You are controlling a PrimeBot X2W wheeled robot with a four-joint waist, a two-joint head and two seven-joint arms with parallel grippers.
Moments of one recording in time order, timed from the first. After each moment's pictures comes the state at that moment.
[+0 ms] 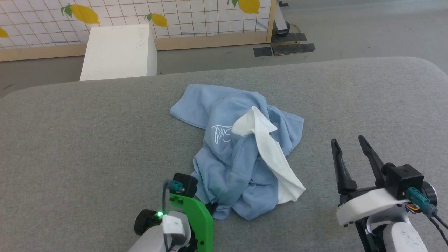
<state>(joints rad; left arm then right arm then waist) -0.27 0.16 -0.58 0.44 -0.59 -0.05 0.33 -0.08 -0.05 0.01 0.10 0.10 0.13 -0.15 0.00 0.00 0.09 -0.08</state>
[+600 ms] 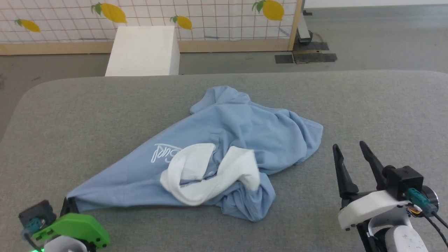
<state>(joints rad) -0.03 0.33 -0.11 0.26 -0.62 0.35 -0.11 -0.06 -0.05 -0.01 0.10 0.10 0.13 -0.11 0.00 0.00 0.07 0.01</state>
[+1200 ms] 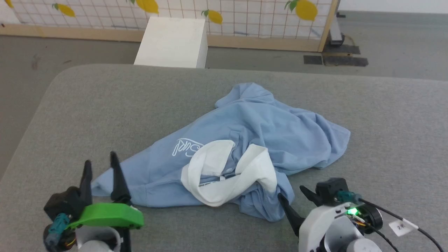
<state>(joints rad) -0.01 0.16 -0.08 0.05 -0.47 0.20 -0.26 -0.04 -0.05 0.22 0.16 0.17 0.13 0.25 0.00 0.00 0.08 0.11</state>
